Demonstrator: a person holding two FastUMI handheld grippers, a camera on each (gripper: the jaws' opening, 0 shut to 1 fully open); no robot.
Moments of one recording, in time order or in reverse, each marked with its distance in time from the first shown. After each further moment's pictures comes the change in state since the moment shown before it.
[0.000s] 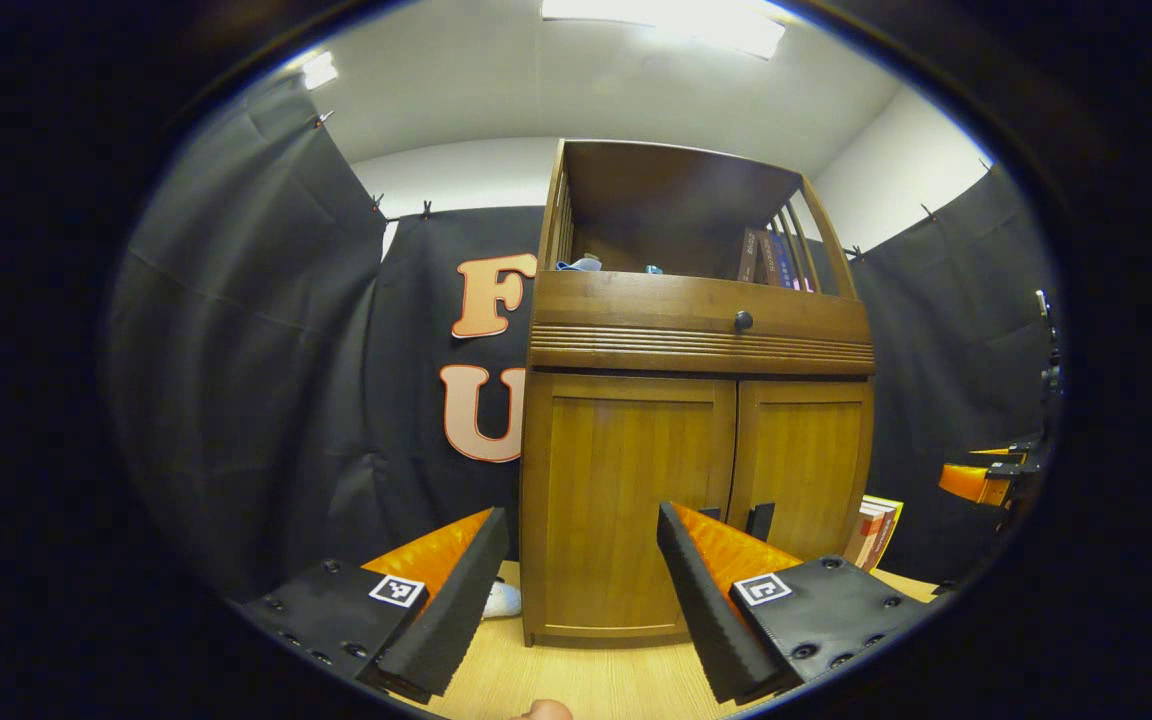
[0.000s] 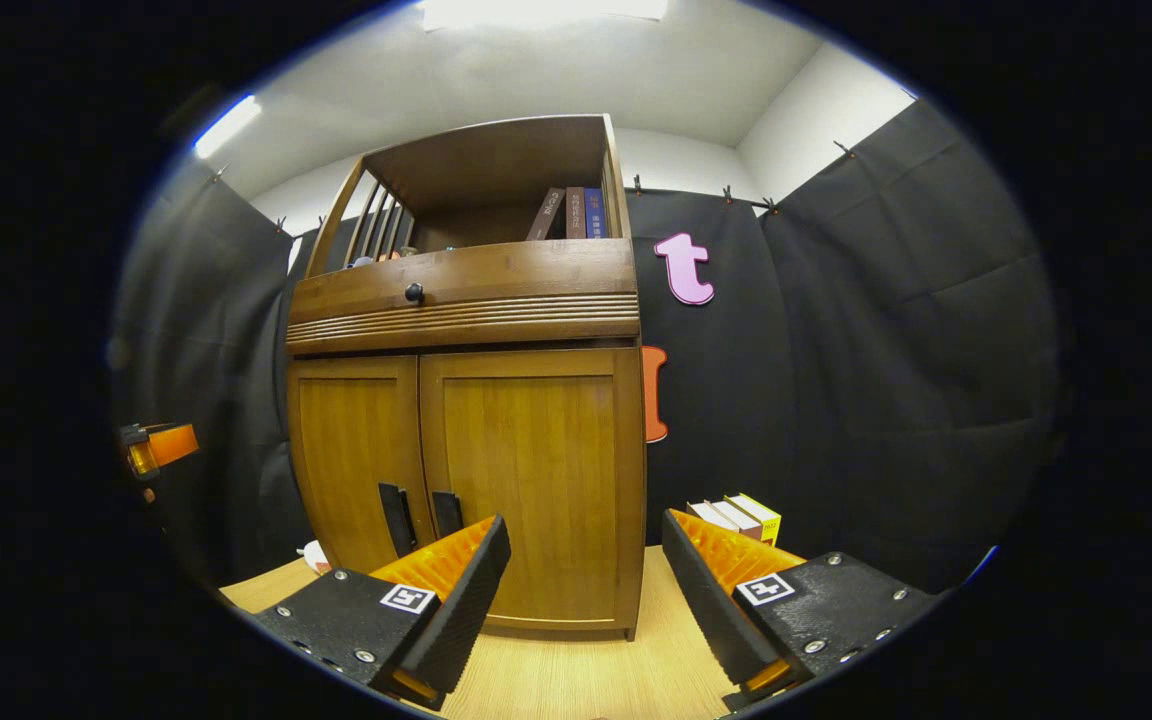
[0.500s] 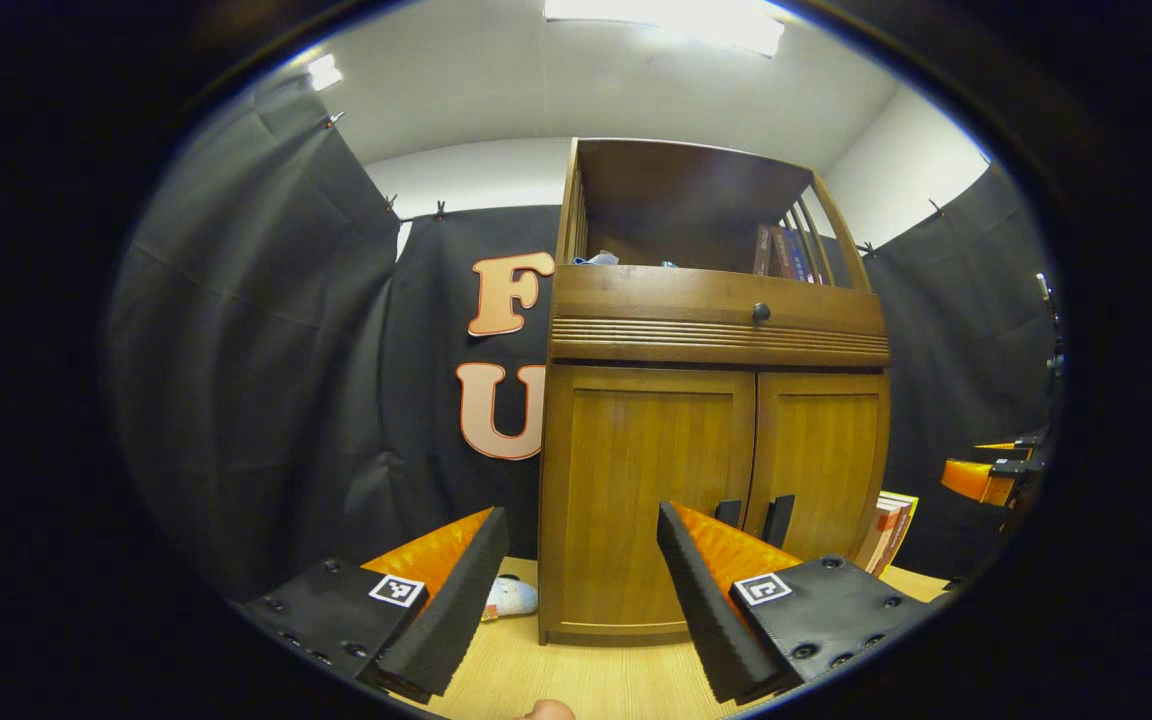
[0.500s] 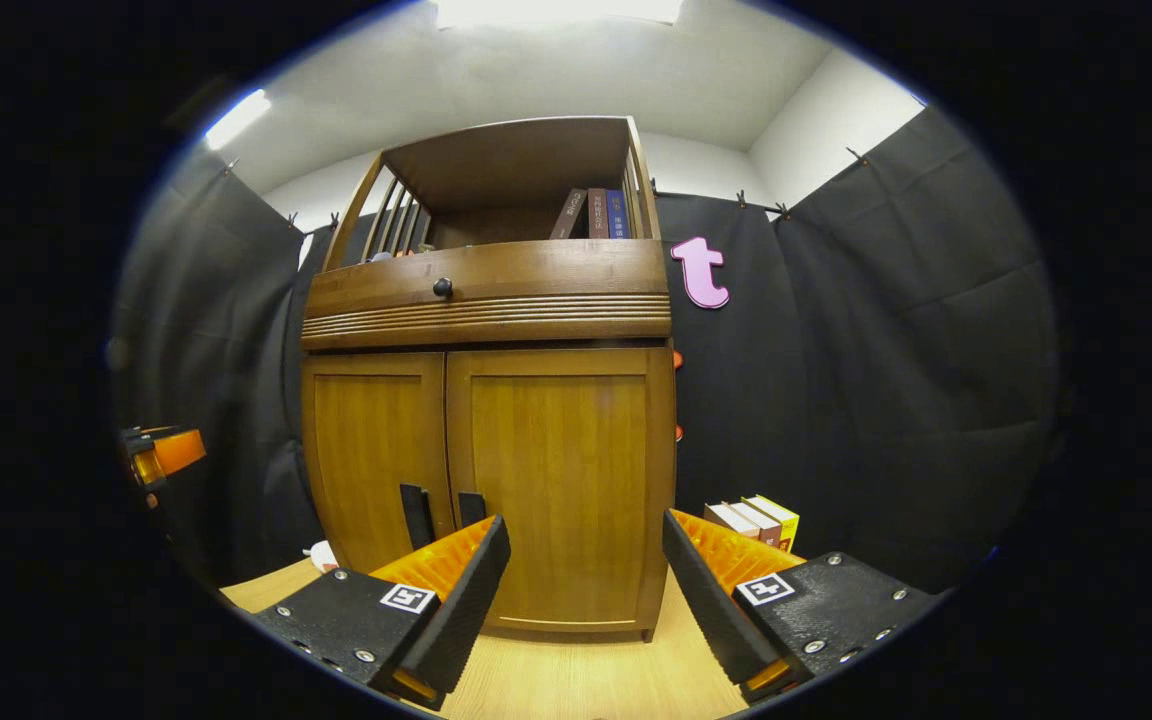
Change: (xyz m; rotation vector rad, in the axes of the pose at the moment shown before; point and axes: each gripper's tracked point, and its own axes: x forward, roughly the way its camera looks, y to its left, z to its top) left arm -0.006 0.013 -0.016 -0.005 0.005 0.036; right arm 0.001 0.045 -0.004 0.005 -0.013 0.024
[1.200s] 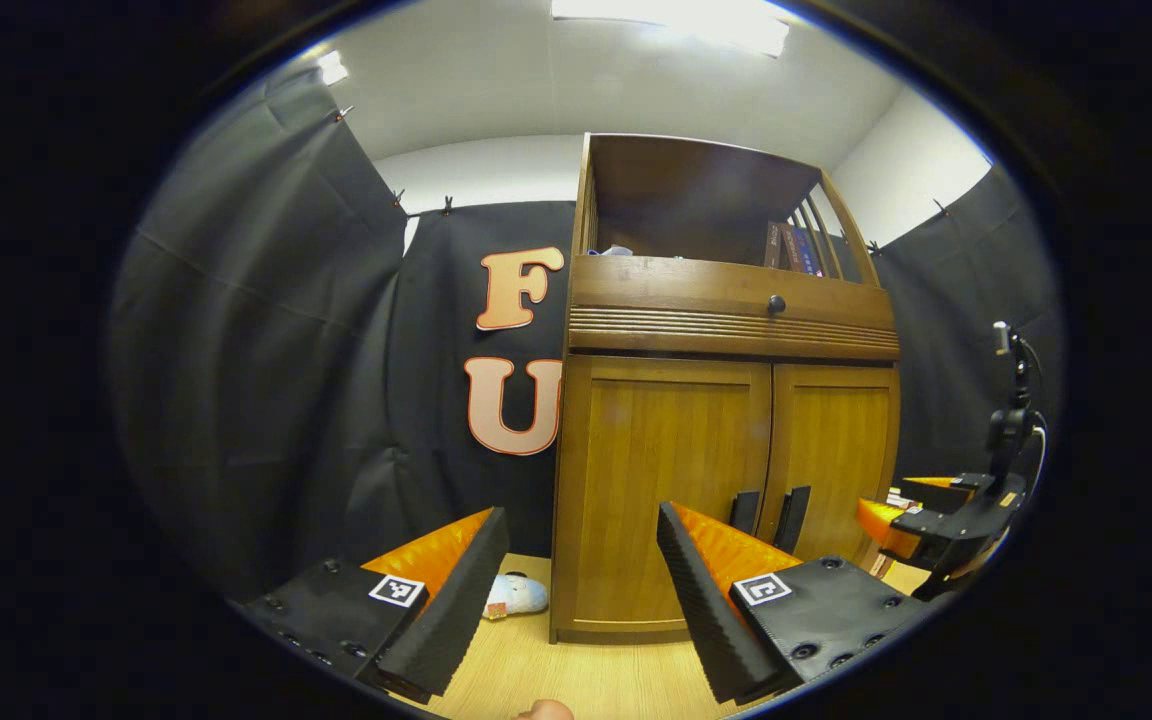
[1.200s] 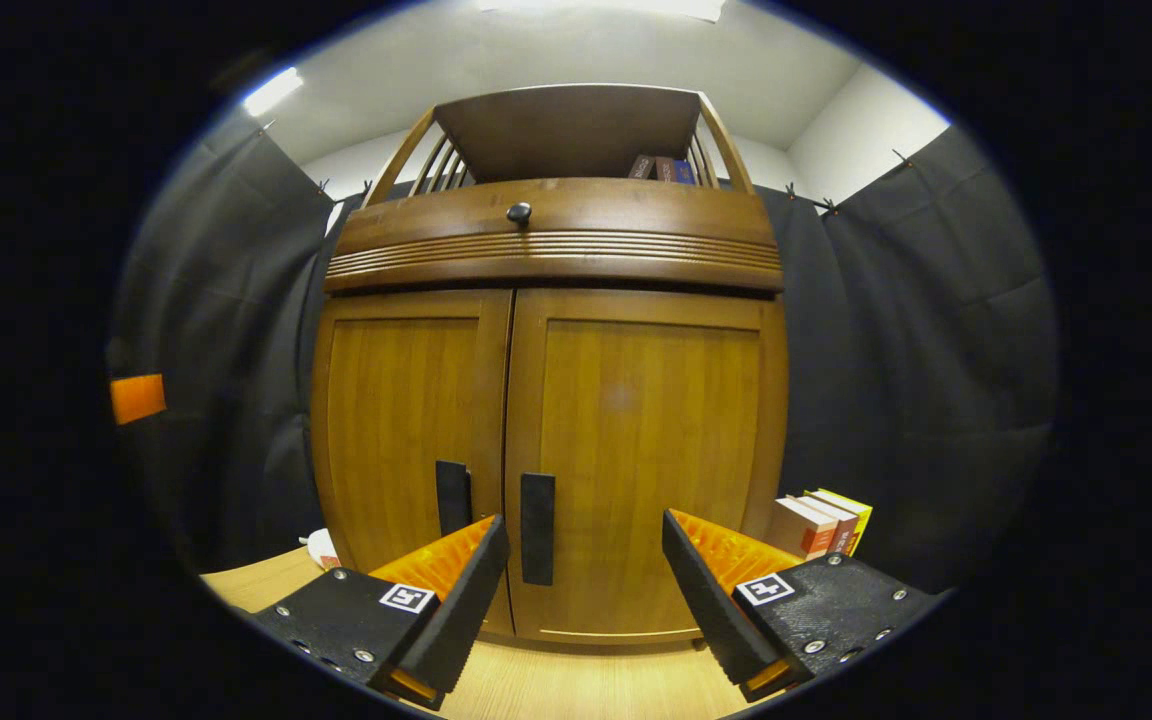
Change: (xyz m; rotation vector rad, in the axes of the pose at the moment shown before) left arm 0.007 0.020 -0.013 0.007 0.008 0.009; right arm 0.095 0.093 -0.077 -0.064 0.029 0.062
